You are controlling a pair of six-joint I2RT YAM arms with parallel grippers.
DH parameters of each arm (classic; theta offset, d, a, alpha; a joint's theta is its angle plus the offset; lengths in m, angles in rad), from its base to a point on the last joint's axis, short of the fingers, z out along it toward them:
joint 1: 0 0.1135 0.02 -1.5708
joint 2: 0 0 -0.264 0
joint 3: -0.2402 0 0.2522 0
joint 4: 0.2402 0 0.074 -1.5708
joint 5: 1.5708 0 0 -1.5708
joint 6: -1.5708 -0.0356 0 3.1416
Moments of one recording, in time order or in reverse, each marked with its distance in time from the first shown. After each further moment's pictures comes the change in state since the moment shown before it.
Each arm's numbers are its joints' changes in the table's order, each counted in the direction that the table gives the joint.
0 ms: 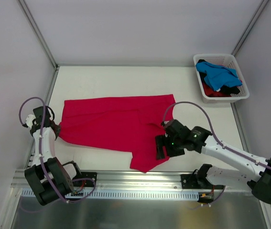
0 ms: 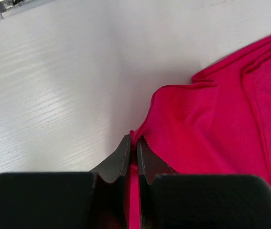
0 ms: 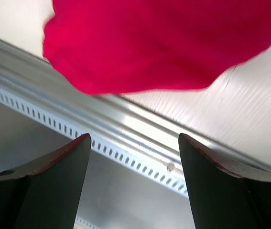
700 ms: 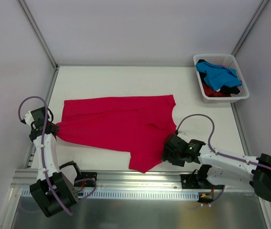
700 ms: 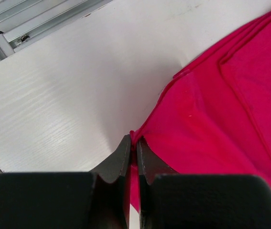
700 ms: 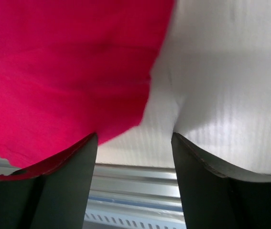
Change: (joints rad) left arm 0.000 -0.150 0.000 0.003 0.012 -0.165; right arm 0.118 -0.024 0.325 -0.184 0.278 -0.564
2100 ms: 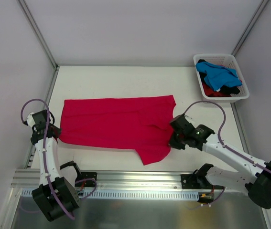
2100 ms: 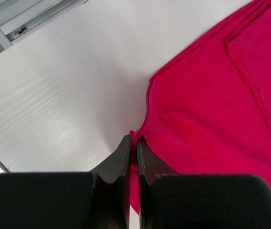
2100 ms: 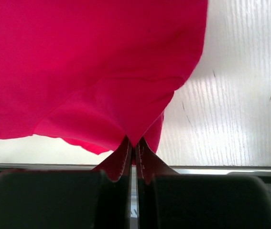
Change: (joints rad) left arm 0.000 -0.059 0.042 0.016 0.037 -0.042; right arm -0.225 0.016 -0.259 0.138 0.002 0.120
